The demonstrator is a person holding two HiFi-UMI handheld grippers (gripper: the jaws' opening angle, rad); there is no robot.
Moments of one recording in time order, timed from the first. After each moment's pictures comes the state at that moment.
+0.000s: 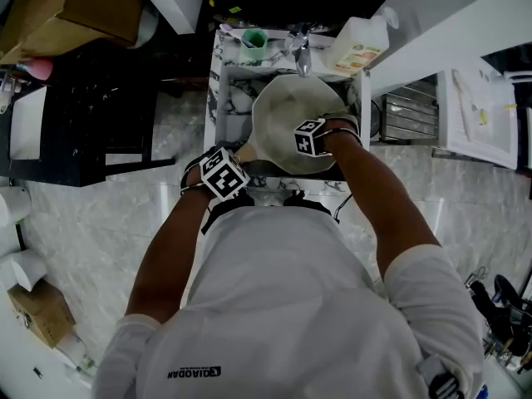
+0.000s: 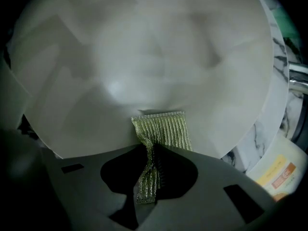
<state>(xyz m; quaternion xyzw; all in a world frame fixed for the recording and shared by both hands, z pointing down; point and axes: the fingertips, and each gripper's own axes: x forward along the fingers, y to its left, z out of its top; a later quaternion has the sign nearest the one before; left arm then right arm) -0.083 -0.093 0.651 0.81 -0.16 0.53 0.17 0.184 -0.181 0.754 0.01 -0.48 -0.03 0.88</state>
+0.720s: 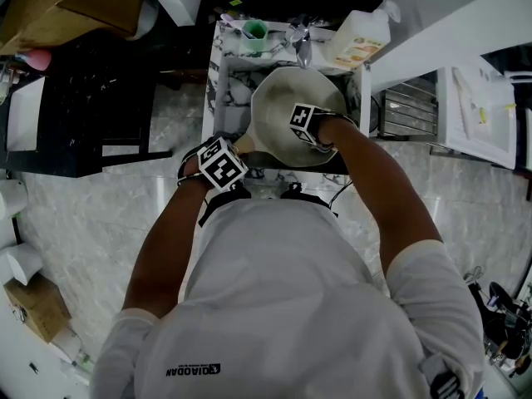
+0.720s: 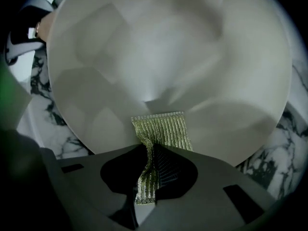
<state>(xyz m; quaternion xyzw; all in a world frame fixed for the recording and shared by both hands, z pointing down) -0.084 -0.093 0.653 0.81 -0.16 0.53 0.18 0.157 -0.100 0.731 0.01 -0.49 0.32 0.81</state>
